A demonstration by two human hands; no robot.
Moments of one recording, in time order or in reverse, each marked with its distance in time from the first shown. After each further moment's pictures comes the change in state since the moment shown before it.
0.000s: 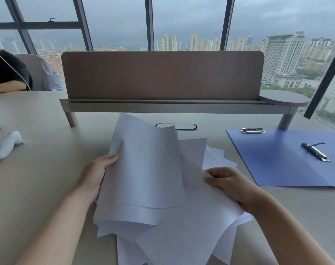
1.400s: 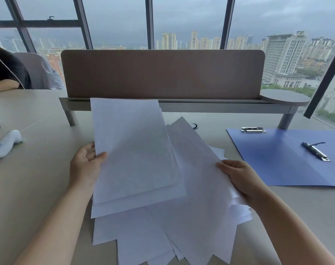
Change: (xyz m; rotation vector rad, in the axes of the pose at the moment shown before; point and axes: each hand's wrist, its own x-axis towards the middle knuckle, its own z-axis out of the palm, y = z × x) left_hand 0.018 -0.003 -0.015 0.168 0.366 0.323; right_hand 0.003 -0.002 -0.007 -0.011 0.378 -0.077
